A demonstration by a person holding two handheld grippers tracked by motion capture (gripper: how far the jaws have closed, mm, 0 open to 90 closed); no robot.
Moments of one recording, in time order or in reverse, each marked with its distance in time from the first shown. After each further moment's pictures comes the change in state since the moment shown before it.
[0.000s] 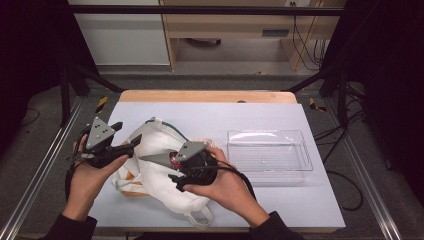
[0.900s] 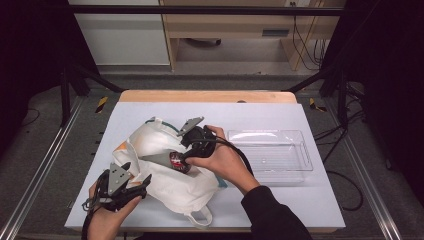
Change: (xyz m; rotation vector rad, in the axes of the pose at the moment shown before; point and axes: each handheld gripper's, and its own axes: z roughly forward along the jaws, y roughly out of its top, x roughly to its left) left arm -0.069 -0.086 -0.008 0.116 0.049 -0.042; right arm -0.060 0.005 0.048 0.124 -0.062 0.035
